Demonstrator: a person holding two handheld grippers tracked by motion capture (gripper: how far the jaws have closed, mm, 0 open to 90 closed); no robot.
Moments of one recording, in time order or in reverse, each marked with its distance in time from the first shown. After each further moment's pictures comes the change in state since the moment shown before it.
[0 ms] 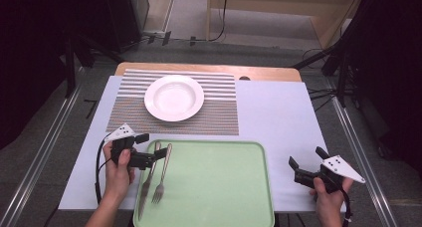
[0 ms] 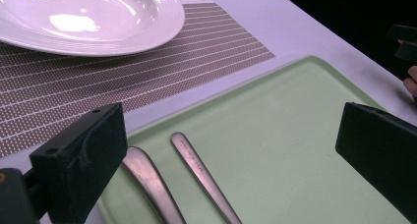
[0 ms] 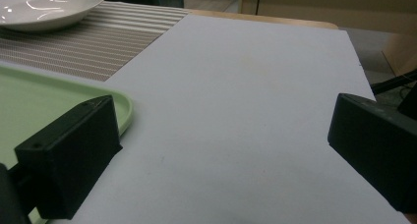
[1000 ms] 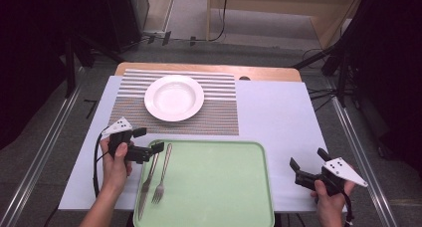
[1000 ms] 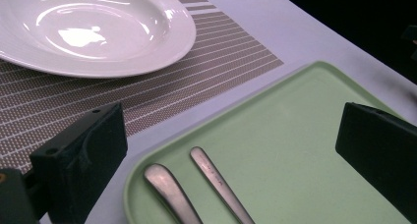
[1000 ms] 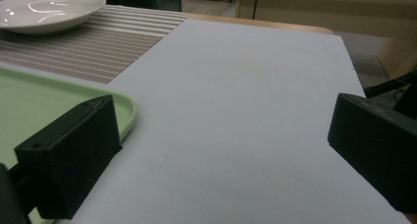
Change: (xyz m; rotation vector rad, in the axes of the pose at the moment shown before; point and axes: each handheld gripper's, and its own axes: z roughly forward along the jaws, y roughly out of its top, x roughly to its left) left arm 0.012 0.015 -0.001 -0.007 0.005 0.031; right arm 0.004 0.002 -0.007 -0.013 -0.011 -0.001
